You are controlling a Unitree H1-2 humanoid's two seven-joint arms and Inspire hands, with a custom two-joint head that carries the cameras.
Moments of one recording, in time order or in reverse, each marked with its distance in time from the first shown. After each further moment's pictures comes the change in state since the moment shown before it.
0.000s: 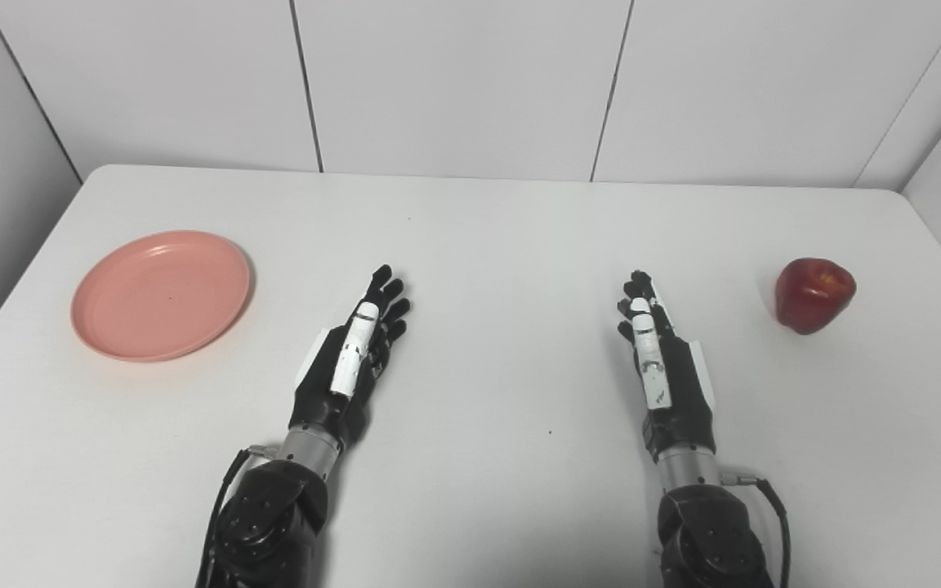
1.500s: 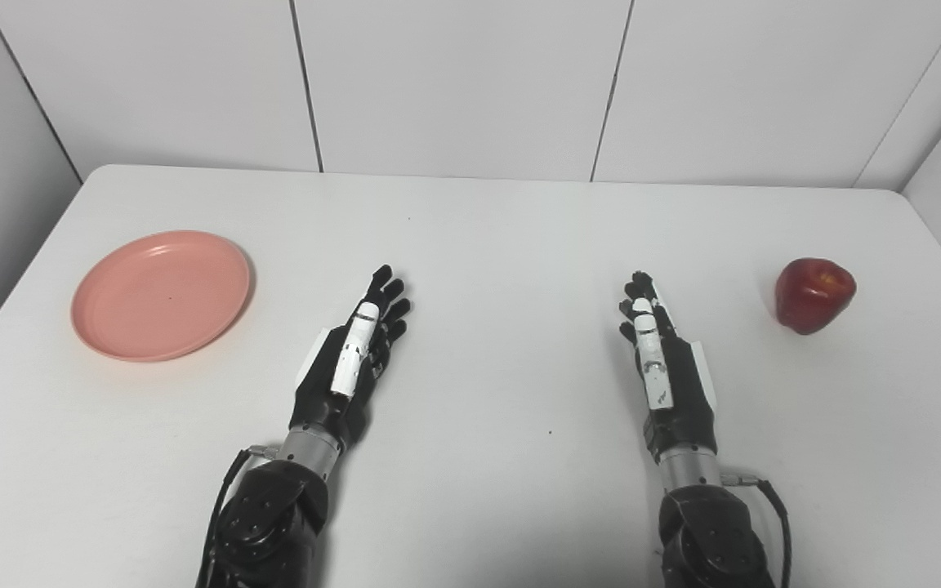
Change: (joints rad) left arm 0.000 -0.001 -0.001 0.000 0.000 0.000 0.000; right arm 0.000 -0.002 -0.005 0.003 0.004 0.000 0.001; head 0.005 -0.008
